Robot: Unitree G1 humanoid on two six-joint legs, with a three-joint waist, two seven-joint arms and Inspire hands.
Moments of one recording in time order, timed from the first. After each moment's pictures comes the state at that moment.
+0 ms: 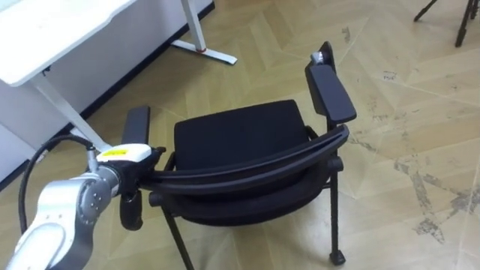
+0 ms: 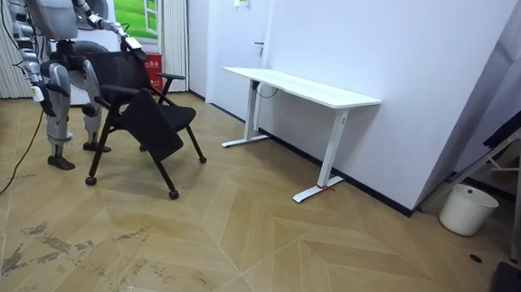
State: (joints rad) left arm -0.04 0.53 -0.19 -0.12 0.97 0.28 -0.78; right arm 0.00 -0.30 0.04 1.27 0.23 0.04 0.06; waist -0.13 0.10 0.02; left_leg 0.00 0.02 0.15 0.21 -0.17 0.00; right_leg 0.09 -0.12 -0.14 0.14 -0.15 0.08
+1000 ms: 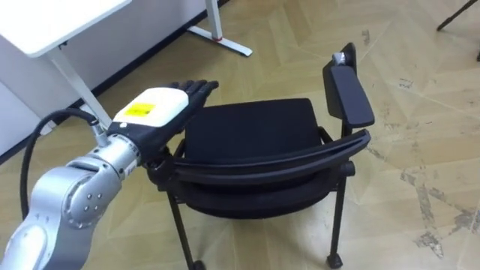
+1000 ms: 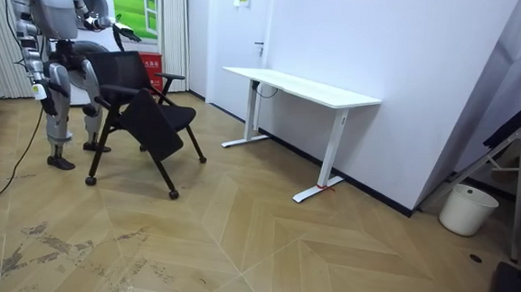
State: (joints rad) left arm -0.01 0.43 -0.08 -0.39 0.83 -0.07 -0.49; right arm 0.01 -0.26 0.07 1.34 0.25 -0.11 0.00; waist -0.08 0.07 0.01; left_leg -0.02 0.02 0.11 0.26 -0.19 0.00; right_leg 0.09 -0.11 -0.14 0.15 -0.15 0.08
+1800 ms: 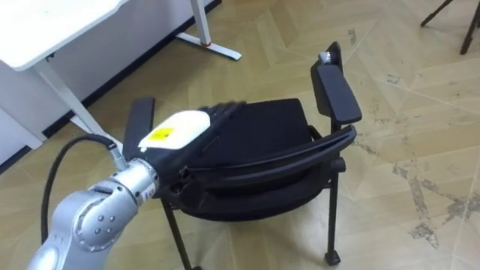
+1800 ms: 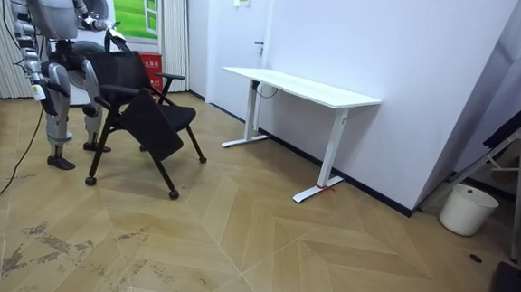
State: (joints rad) left arm 0.08 0.42 -0.18 -0.29 0.66 0.05 -0.62; right arm 0.00 -0.27 0.03 1.31 0.20 -0.05 0.07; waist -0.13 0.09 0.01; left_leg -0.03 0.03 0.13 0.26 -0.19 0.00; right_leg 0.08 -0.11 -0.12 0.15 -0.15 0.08
